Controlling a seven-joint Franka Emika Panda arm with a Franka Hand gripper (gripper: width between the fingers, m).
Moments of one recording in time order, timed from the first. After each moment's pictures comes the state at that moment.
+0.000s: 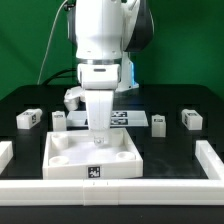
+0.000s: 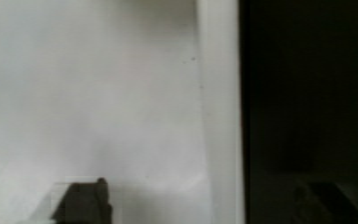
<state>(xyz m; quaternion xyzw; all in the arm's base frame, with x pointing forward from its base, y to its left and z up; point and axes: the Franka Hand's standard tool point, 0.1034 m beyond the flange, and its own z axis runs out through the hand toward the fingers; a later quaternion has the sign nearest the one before) 0.455 -0.038 0.008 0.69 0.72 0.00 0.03</state>
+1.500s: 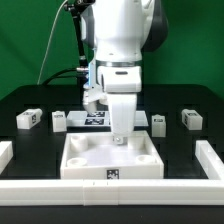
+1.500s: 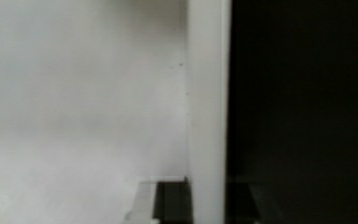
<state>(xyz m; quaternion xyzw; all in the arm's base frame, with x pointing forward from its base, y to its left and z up) 0.470 0.008 0.008 0.69 0.73 0.00 0.02</state>
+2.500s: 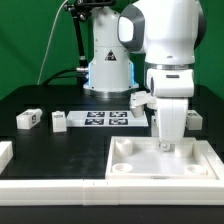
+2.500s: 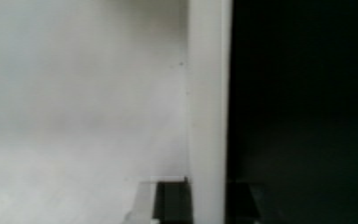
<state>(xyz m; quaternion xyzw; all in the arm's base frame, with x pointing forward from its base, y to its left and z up) 0.502 0.093 0.008 0.72 0.69 0.01 0.01</state>
